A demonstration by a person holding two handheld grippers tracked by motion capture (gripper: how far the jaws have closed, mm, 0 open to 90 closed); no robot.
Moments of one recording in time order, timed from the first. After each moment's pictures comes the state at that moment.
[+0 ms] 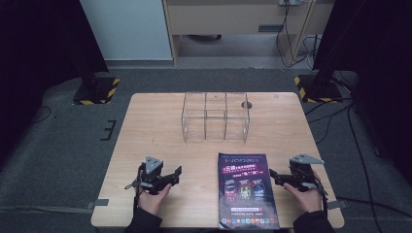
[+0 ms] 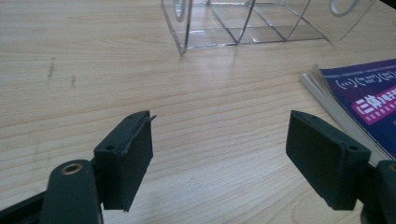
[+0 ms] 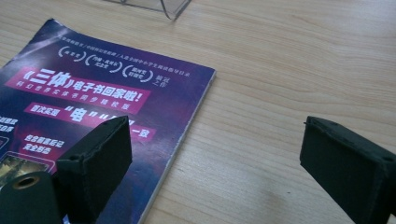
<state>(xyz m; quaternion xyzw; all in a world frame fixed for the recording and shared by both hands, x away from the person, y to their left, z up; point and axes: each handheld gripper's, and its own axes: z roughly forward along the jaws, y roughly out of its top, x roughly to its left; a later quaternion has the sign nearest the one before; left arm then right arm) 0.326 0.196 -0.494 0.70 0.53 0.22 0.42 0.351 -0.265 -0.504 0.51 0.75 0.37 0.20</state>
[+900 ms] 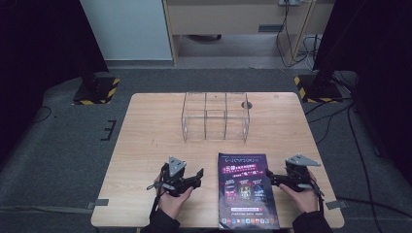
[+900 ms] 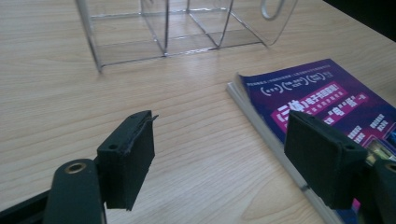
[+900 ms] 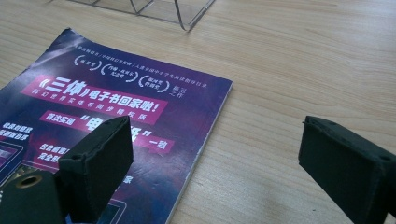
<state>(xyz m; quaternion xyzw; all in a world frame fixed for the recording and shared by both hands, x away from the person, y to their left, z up) 0.320 0.128 -0.483 0.73 0.49 0.20 0.44 0.349 -0.253 -0.506 0.50 0.75 0.39 0.21</state>
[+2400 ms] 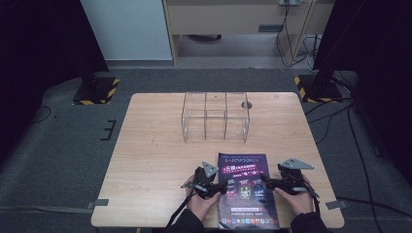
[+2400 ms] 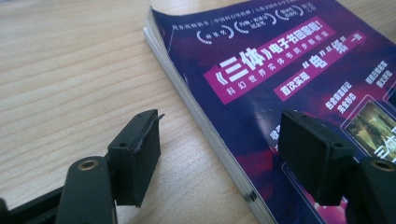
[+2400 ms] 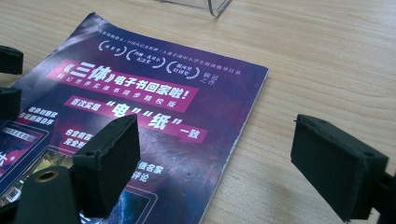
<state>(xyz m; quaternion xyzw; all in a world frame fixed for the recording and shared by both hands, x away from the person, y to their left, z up) 0.332 0.050 -0.527 0.78 0.47 0.15 0.37 0.344 -0.240 -0.518 0.48 0.76 0.40 0.18</state>
